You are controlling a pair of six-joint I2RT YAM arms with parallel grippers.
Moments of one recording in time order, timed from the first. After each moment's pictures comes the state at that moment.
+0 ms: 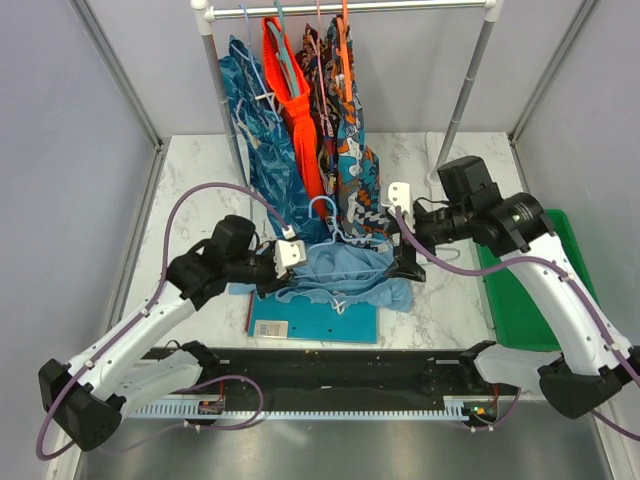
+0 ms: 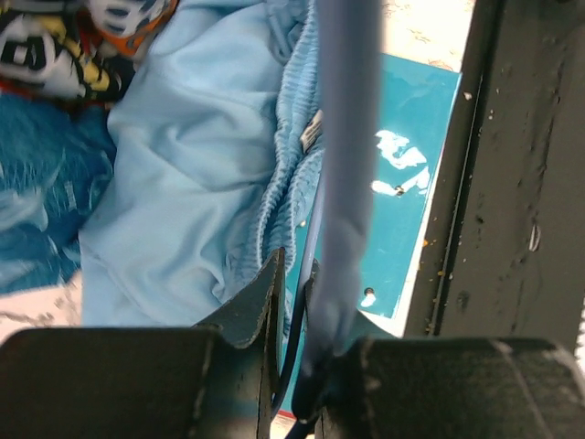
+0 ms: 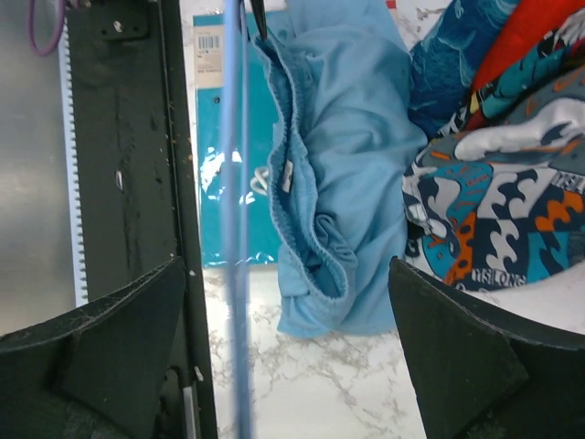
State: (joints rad) left arm -0.60 0.95 0.86 -0.63 0.55 0.50; right arm 0.49 1.18 1.50 -1.17 -0.70 -0.69
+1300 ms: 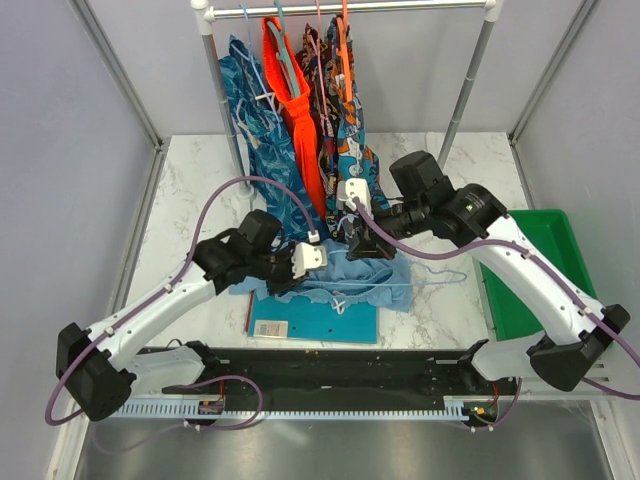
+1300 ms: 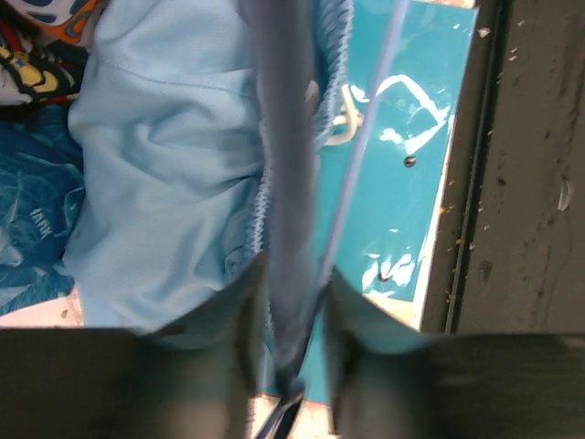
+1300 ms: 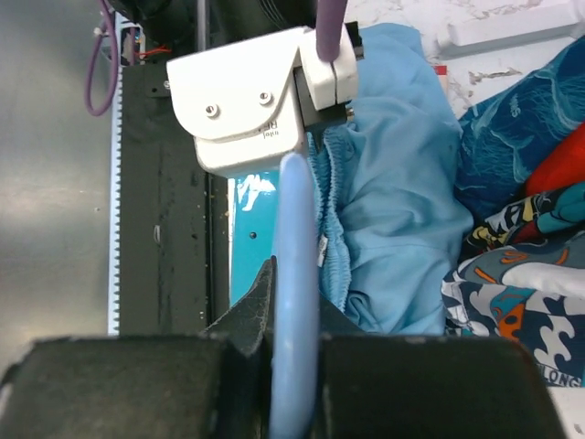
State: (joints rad) left arm -0.71 1.13 0.96 -0.71 0.44 0.63; right arm 0.69 1.36 1.58 -1.01 -0.70 -0.47
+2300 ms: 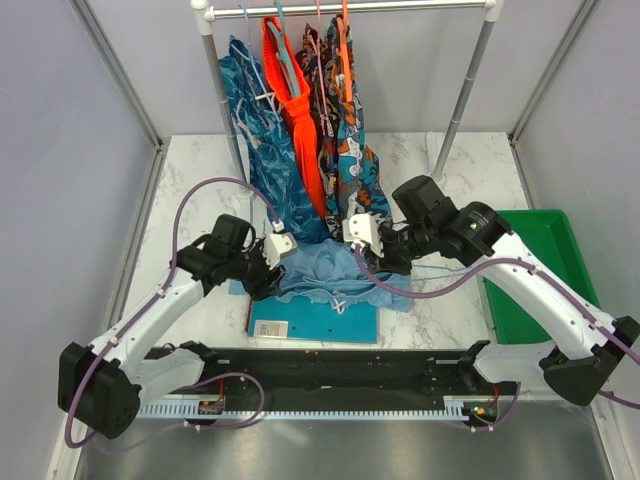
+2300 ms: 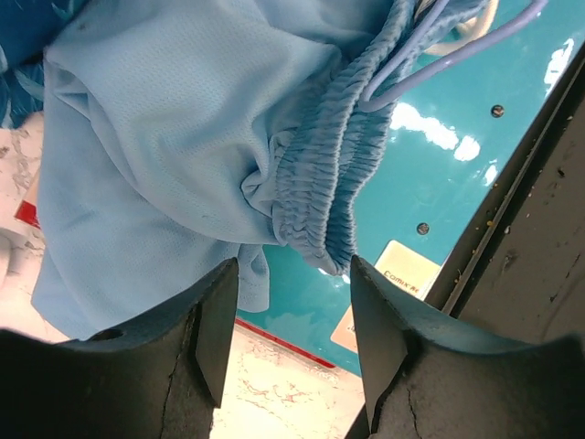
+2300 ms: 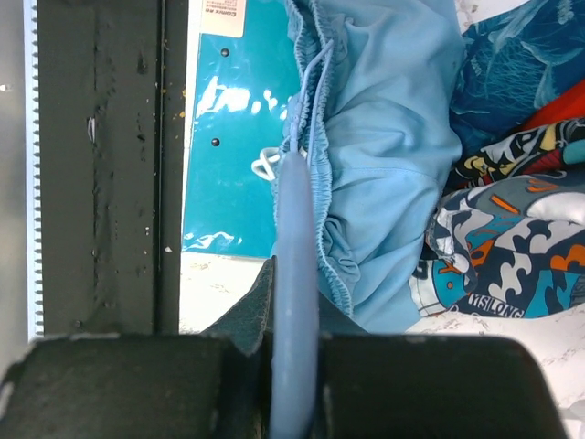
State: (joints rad) left arm -0.45 1.06 0.80 -0.70 0.46 0.51; right arm 0.73 1.24 1.41 -1.08 -0.52 -0.72
